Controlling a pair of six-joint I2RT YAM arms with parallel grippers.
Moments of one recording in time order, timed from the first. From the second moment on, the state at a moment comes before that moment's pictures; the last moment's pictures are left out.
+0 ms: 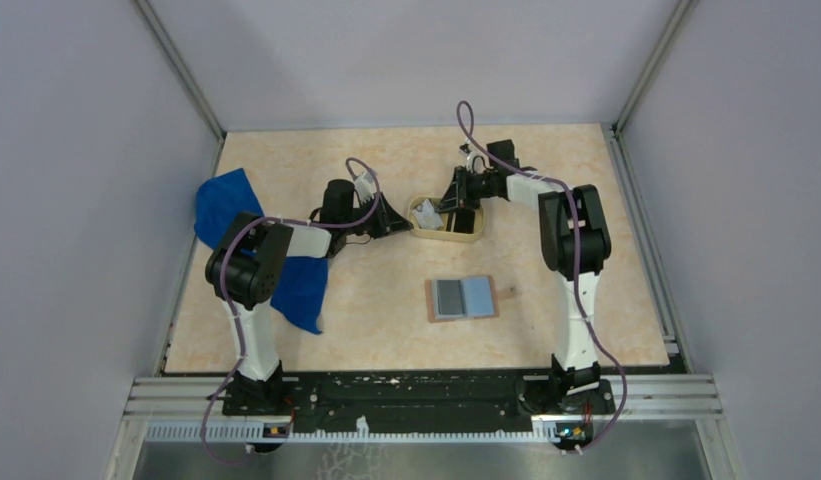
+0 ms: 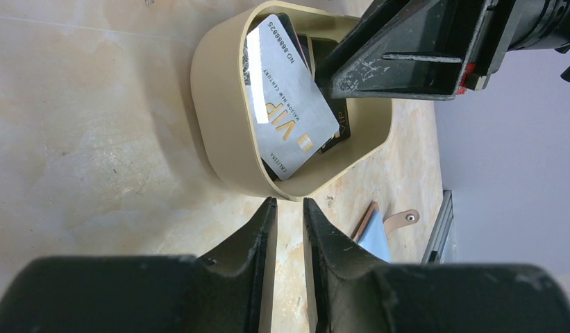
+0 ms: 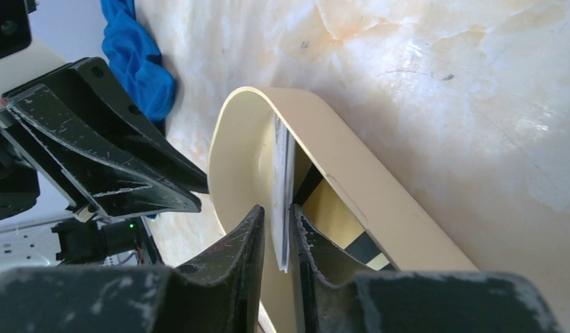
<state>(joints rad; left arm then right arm) -0.40 1.98 0.96 0.57 0.58 -0.75 0.24 2.19 1.52 -0.21 -0.86 0.34</state>
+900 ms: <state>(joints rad) -0.40 1.97 0.95 0.58 0.58 -0.75 0.35 2.19 1.58 -0.34 -0.67 0.16</state>
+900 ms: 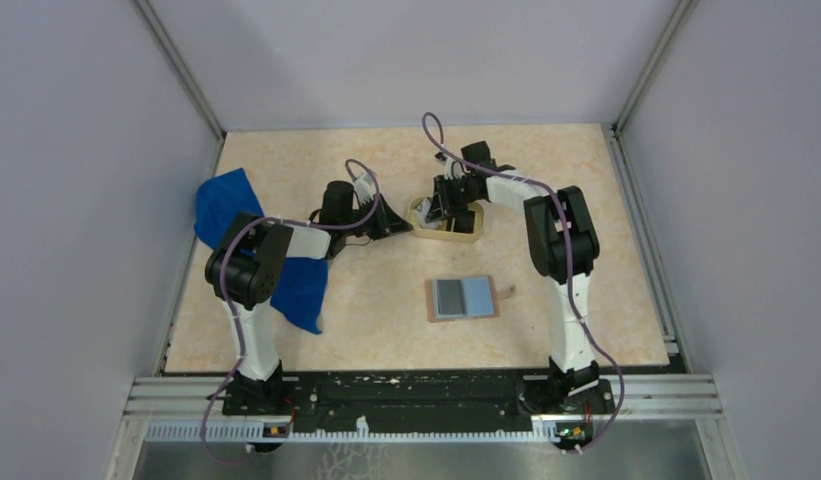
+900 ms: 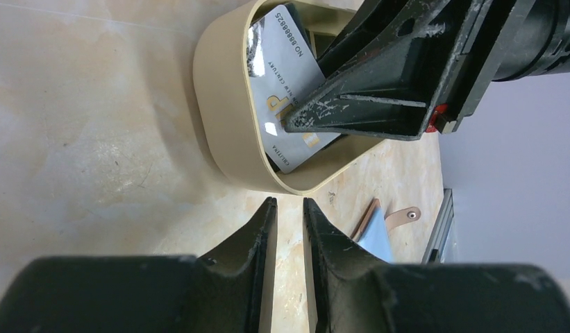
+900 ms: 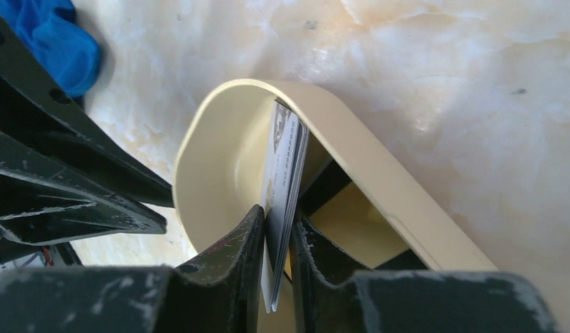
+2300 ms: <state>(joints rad) -0.40 1.96 0.94 0.61 0.60 -0.75 0.31 2.20 1.61 -0.39 -0.80 0.18</state>
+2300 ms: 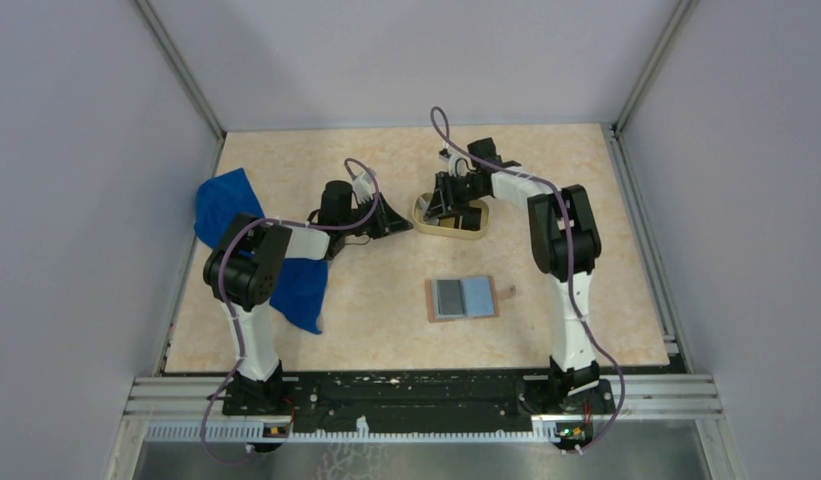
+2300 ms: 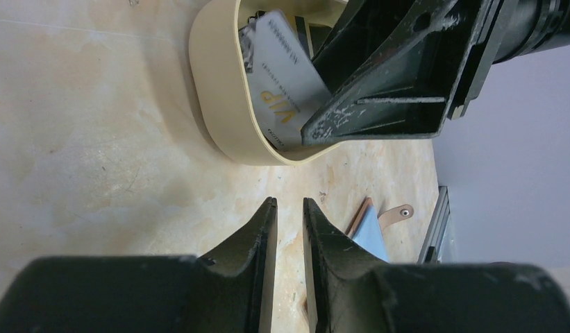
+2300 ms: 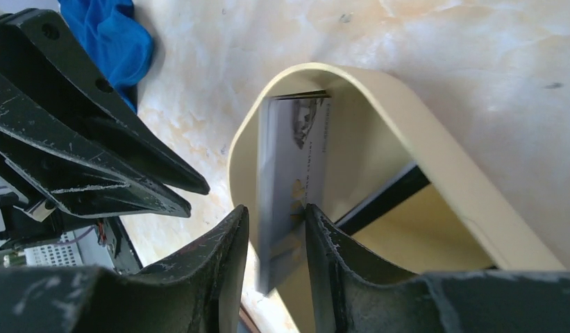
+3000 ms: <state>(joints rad) -0.40 1.96 0.94 0.61 0.60 -0.75 0.28 2.21 1.62 -0.40 -0.80 0.20</state>
